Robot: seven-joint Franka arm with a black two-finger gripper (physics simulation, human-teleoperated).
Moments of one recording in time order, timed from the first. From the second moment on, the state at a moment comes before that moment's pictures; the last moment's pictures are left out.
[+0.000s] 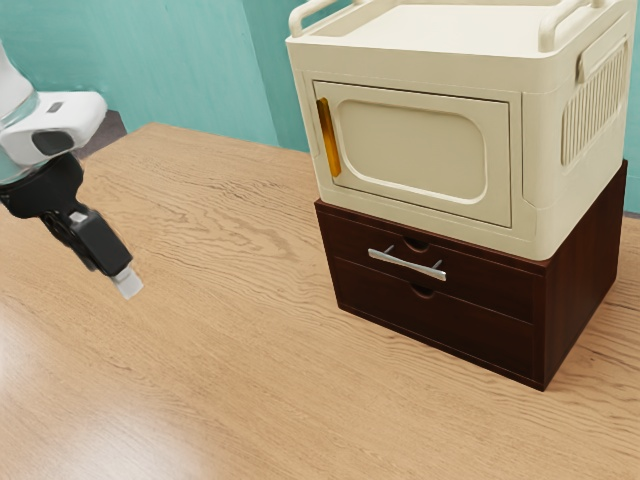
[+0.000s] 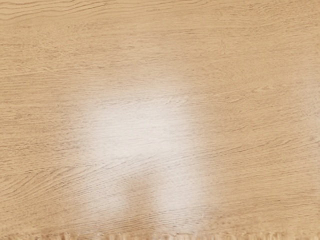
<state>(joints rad) 0.03 -0.56 0.03 -1.91 -0.06 1.49 0.23</state>
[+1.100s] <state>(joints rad) -0.10 -0.33 -0.16 -2.01 -0.18 2.00 1.28</state>
